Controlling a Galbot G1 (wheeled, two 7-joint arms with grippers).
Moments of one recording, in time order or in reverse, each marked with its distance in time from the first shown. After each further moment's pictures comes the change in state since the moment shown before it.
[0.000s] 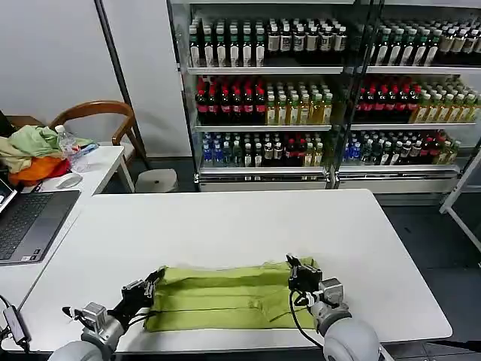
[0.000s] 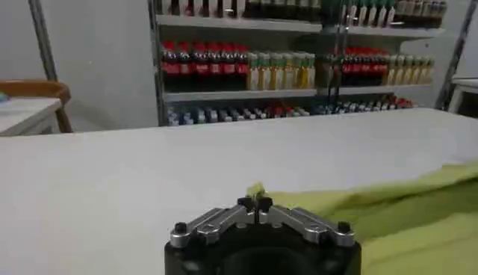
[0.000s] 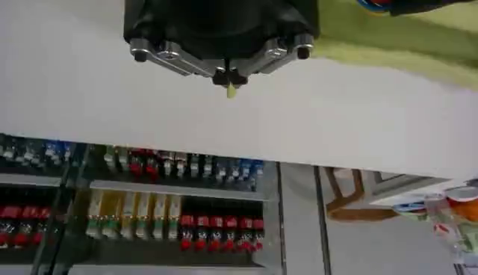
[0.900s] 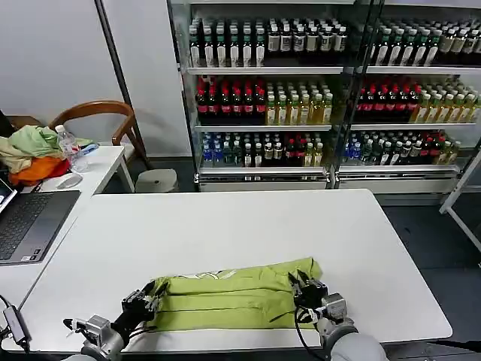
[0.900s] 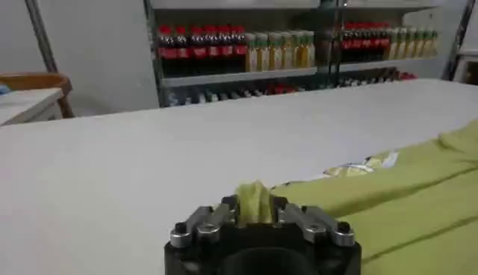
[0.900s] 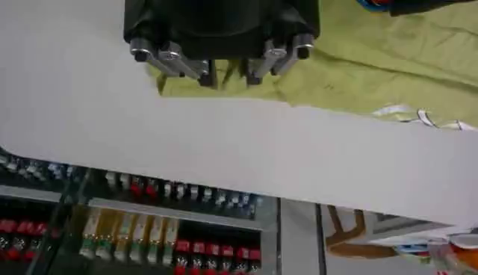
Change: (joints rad) left arm 0.063 -0.019 0.000 -0.050 0.075 0.021 -0.056; right arm -0.101 -0.040 0.028 0.036 -0.050 -0.020 -0.013
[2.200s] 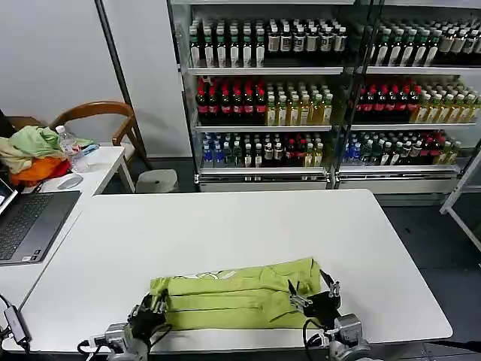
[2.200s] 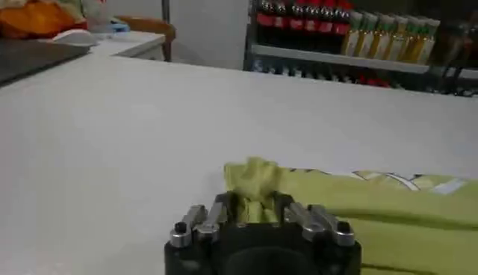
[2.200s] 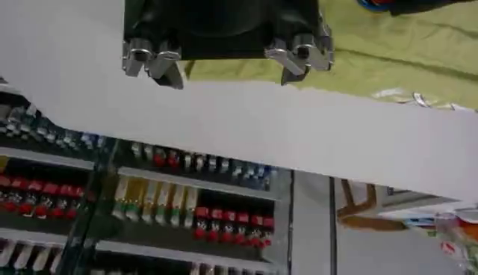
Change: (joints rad) left arm -0.023 -0.118 0.170 -0.094 -0.140 0.115 -0.517; right arm -0.156 0.027 0.080 0.109 -0.122 0.088 0.013
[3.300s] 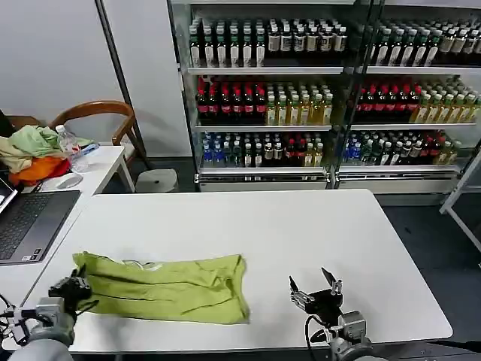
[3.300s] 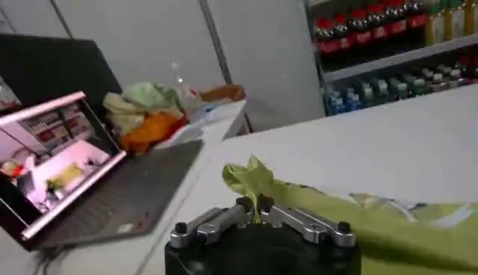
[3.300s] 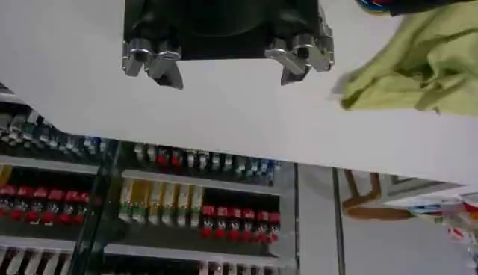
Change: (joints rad) left arm 0.034 0.077 -0.453 0.017 0.233 0.121 0.195; right arm -0.004 0.012 0.021 0.002 0.036 0.009 -0.002
